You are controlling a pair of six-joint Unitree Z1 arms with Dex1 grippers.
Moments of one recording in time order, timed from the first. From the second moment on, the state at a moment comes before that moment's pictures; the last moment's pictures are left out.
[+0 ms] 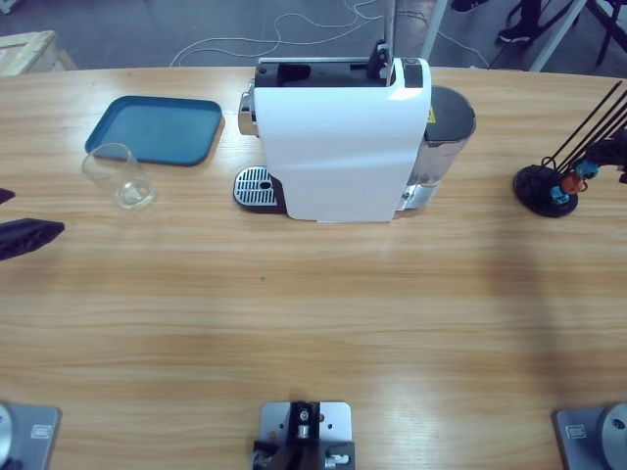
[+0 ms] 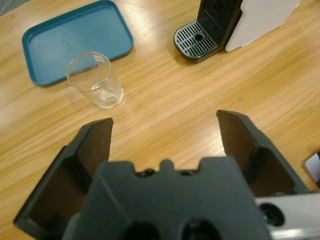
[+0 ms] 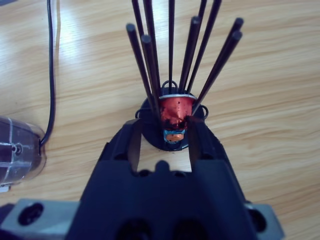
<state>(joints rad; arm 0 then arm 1) -0.80 0.93 -0.66 0.41 0.15 -0.12 0.20 1.39 -0.61 -0.03 -0.28 0.30</state>
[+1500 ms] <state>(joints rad) -0.80 0.92 -0.66 0.41 0.15 -0.12 0.20 1.44 -0.59 -0.07 -0.32 0.36</state>
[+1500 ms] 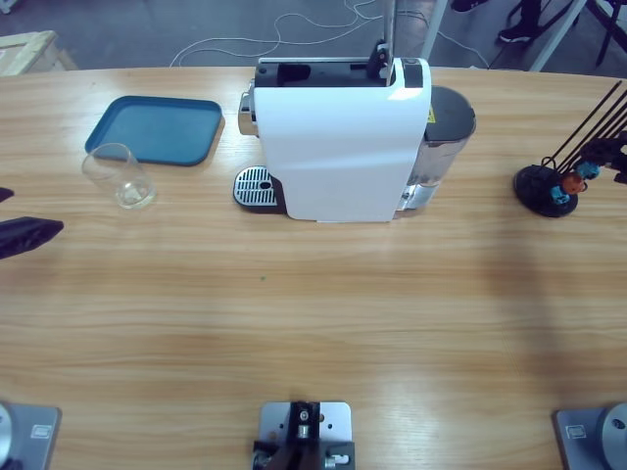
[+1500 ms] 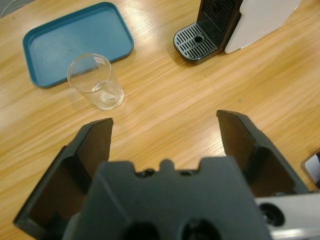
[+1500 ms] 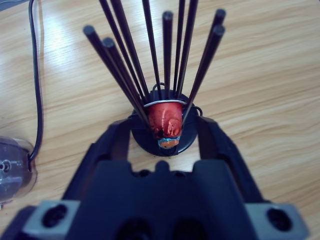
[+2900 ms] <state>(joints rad) -0.80 0.91 -0.64 0.38 0.15 -0.12 0.76 1.14 -1.17 0.58 -0.14 -0.06</state>
